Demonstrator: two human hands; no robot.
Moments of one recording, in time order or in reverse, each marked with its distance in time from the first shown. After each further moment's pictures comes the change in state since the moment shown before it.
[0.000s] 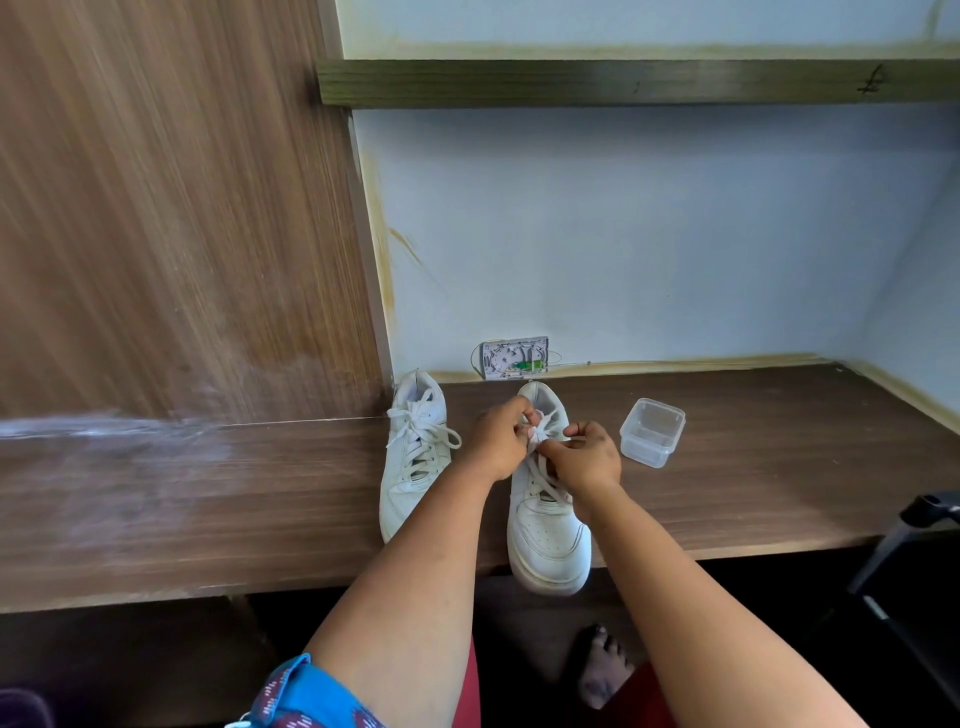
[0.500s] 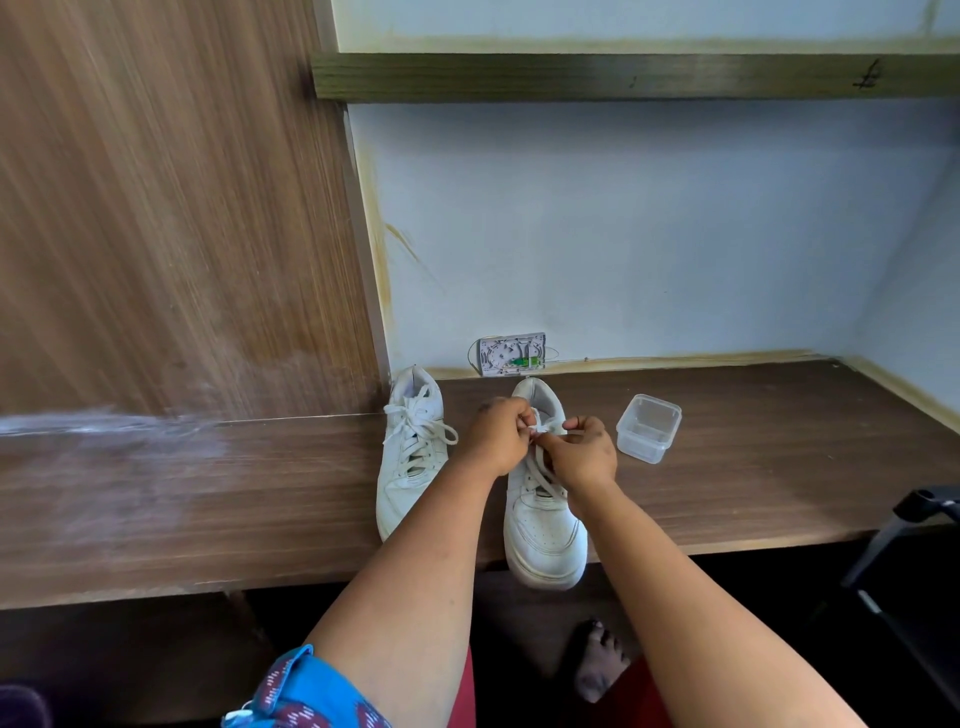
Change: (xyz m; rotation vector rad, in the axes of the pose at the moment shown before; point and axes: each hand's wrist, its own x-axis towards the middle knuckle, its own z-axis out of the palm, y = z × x) left_hand 0.004 0.001 0.004 0.074 0.021 0.036; right_hand 0.004 0.004 0.001 -0.024 0.042 -0.055
